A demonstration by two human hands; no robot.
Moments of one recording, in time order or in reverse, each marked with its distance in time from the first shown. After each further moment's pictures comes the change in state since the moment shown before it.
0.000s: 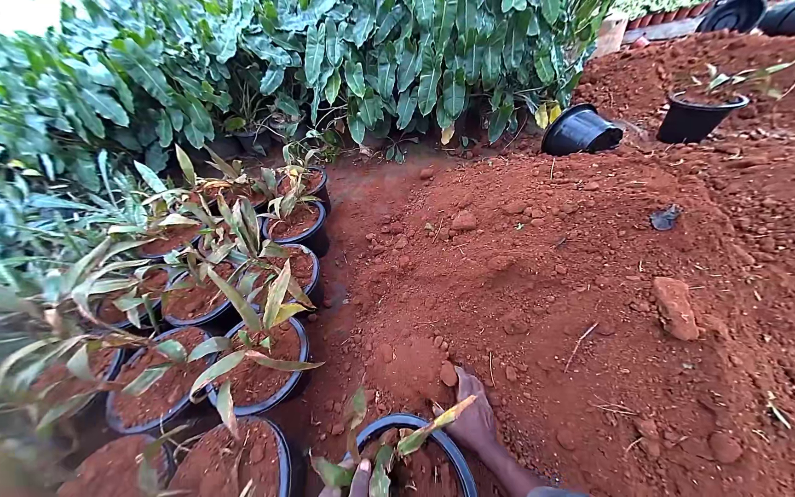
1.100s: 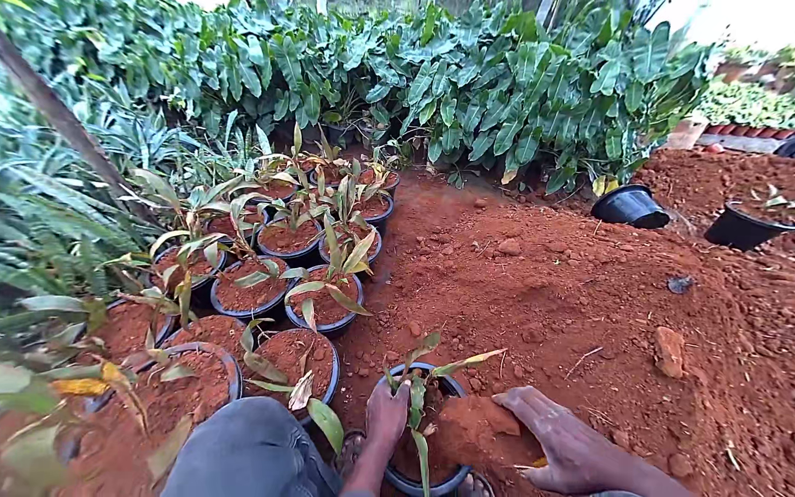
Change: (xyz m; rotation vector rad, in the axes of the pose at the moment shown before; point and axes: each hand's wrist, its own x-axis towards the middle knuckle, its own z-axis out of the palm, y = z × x) left_hand 0.004 0.001 0.002 0.201 -0.165 -0.089; right_hand -0.087 -0.046 -0.241 -0.342 -0.500 -0.884
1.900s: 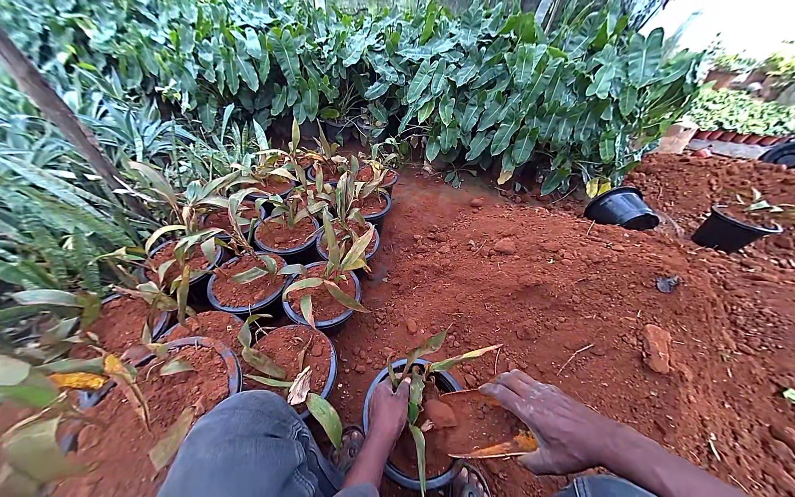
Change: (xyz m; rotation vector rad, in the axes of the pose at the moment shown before) left_hand -0.002 0.001 0.003 -0.028 -0.044 0.038; right_hand 0.024 -0.022 -0.042 -0.112 -0.243 -0.015
